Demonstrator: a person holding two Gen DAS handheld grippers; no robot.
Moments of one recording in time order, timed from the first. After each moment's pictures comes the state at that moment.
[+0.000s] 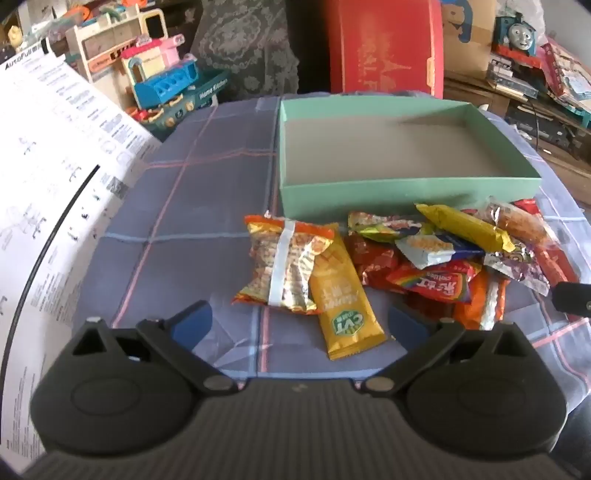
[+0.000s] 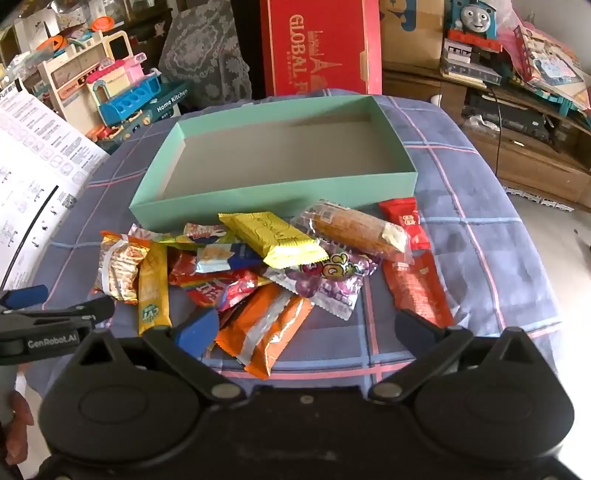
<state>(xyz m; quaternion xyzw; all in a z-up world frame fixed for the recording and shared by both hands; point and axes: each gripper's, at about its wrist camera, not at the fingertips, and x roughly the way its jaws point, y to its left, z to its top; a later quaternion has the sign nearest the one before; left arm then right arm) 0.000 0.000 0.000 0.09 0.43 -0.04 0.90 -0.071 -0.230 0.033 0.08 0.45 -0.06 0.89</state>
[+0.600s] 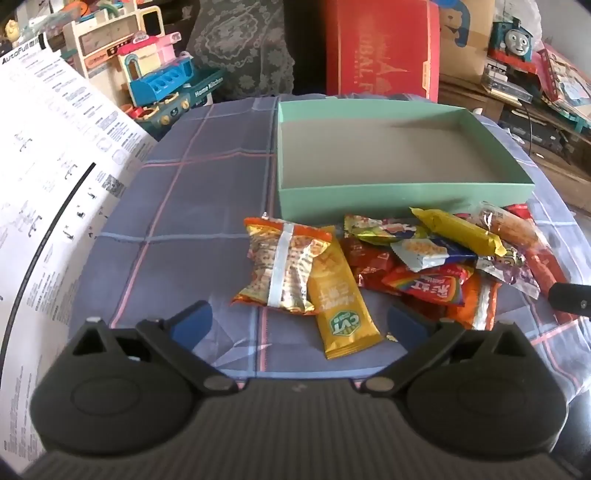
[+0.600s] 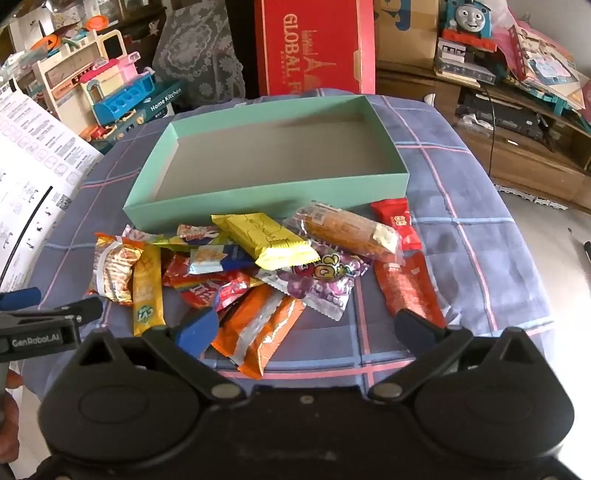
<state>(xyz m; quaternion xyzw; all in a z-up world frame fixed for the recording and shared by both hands) 0.002 0.006 0.008 0.06 0.44 -0.06 0.89 -0.070 -0.233 0.035 0.07 0.46 -0.07 0.88</state>
